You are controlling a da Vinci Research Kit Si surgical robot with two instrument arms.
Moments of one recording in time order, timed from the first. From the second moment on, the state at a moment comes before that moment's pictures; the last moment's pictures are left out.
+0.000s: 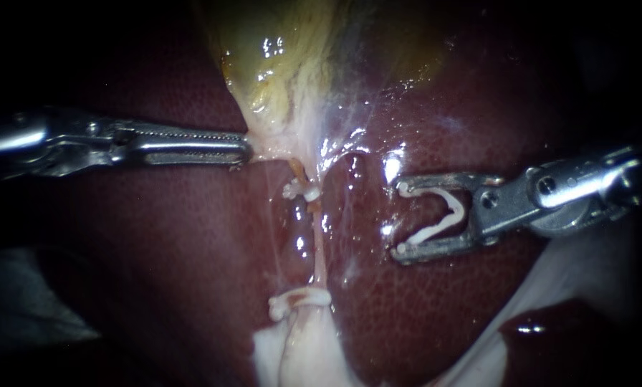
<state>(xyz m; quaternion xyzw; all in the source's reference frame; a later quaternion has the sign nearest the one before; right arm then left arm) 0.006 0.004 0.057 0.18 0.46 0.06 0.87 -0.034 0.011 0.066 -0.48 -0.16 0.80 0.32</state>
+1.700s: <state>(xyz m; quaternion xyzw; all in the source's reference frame) 0.018 -0.001 0.068 0.41 0.52 0.22 0.71 -0.031 0.014 0.059 -0.50 -0.15 0.79 0.33</state>
